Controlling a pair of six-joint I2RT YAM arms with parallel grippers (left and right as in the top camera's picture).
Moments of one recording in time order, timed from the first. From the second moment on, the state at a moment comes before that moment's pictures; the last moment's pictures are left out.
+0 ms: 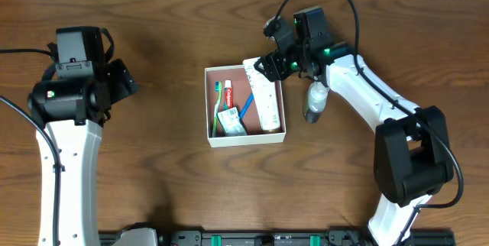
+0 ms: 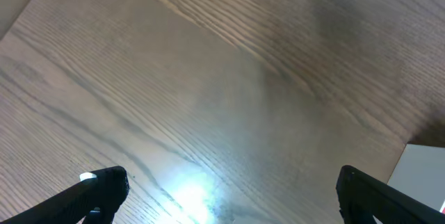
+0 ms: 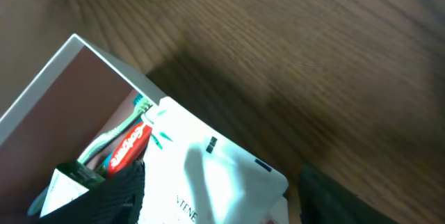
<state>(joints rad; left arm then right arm) 0.10 1.32 1.40 -1.14 -0.32 -0.38 0.37 1.95 1.42 -0.38 -0.45 -0.11</state>
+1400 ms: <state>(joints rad) 0.10 1.32 1.40 -1.14 -0.32 -0.38 0.37 2.00 1.42 -0.29 -0.50 -0.07</state>
